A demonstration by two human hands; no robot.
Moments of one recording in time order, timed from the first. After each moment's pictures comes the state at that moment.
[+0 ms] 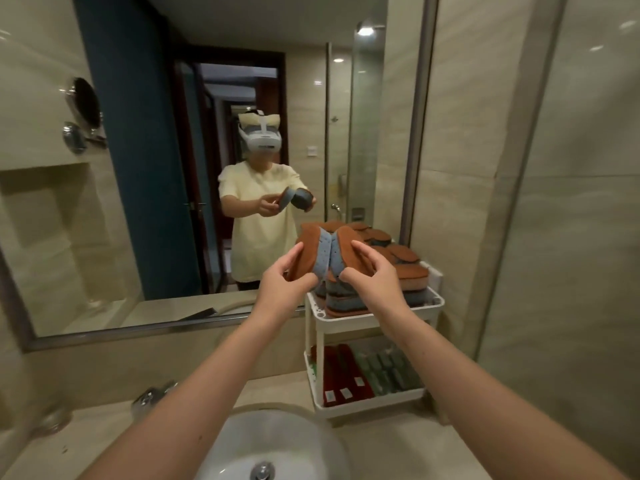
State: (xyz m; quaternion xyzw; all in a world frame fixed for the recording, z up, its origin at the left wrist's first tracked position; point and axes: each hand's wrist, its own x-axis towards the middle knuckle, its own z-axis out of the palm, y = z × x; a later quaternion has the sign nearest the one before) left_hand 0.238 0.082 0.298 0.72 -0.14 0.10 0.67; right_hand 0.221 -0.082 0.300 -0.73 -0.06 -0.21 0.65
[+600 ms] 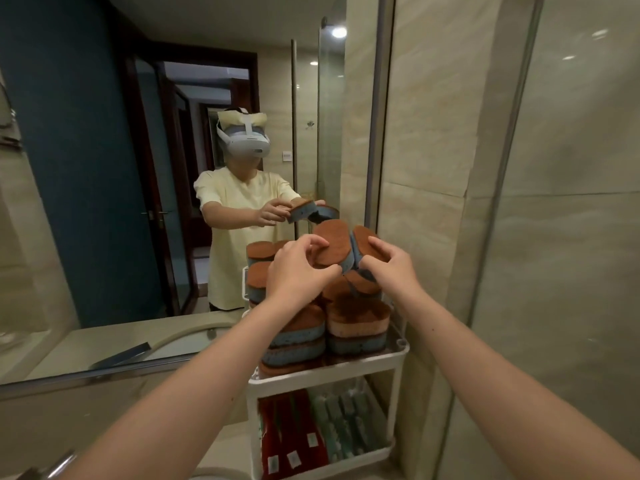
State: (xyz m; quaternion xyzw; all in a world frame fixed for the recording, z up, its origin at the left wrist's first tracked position) left_hand 0.364 -0.066 0.331 0.86 -0.17 0.23 0.42; right_hand 0.345 -0.236 0.329 -0.75 0.03 -0.22 0.62
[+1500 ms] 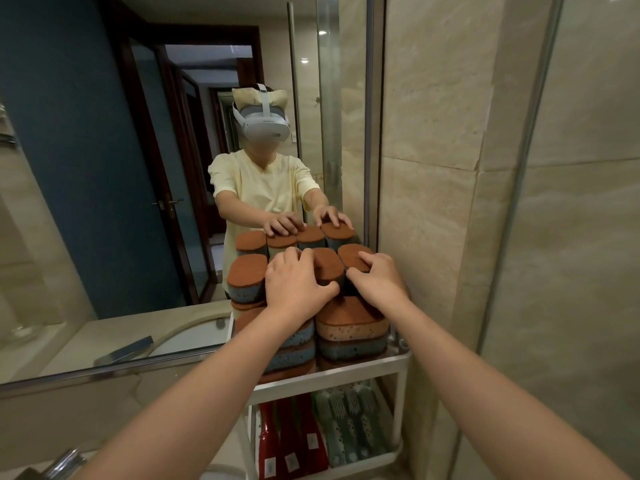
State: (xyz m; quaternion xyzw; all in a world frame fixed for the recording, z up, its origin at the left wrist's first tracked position) left_hand 0.420 -0.104 0.283 0.95 -0.10 0.25 0.13; right_hand 0.412 -0.257 0.280 -0.88 0.08 -0.16 0.43
